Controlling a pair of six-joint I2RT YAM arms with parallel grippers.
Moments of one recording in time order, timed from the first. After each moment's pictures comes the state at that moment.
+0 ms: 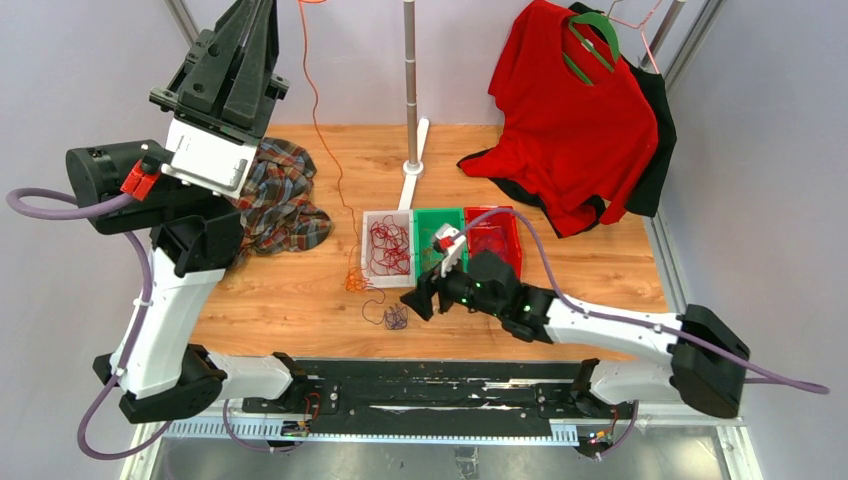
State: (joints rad) left arm -0.72 1.26 1.99 0.34 0.32 0.80; right arm 1.07 1.18 0.62 0.25 -0.01 0.31
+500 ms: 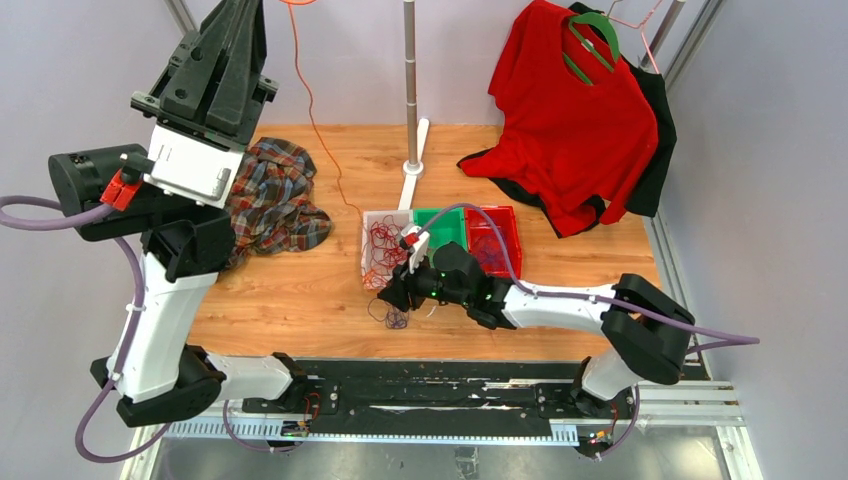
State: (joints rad) left arm -0.72 1.25 2.02 0.32 0.33 0.80; right arm 1.07 1.52 0.81 0.43 -0.17 0.29
